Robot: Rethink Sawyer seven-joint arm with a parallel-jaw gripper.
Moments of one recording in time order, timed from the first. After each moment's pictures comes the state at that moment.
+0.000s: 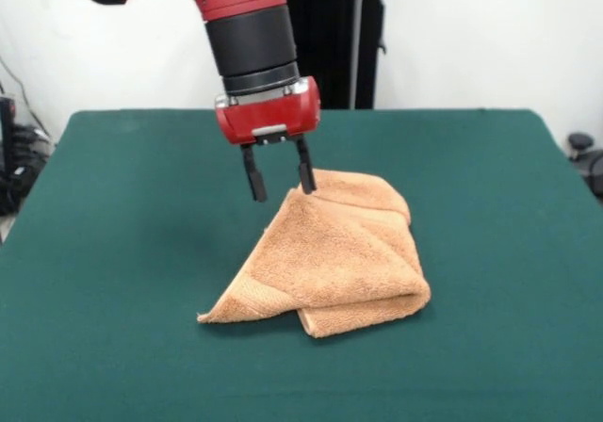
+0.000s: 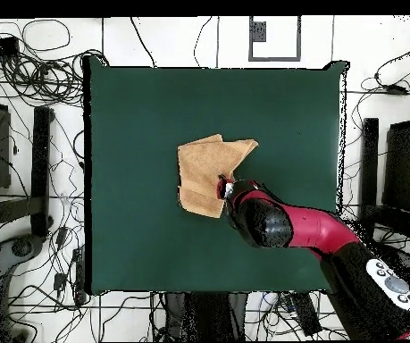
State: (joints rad) arm -0.77 -0.62 0.50 1.93 -0.39 0.17 1.75
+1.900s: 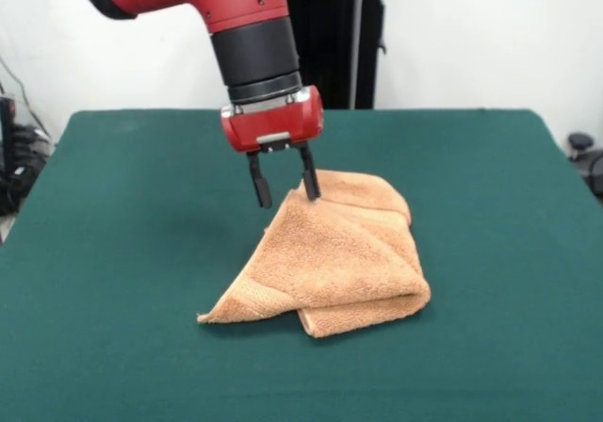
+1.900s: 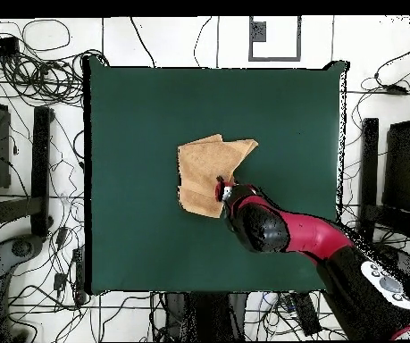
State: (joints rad) arm -0.78 -0.57 0.49 1.95 -0.39 0.08 1.75
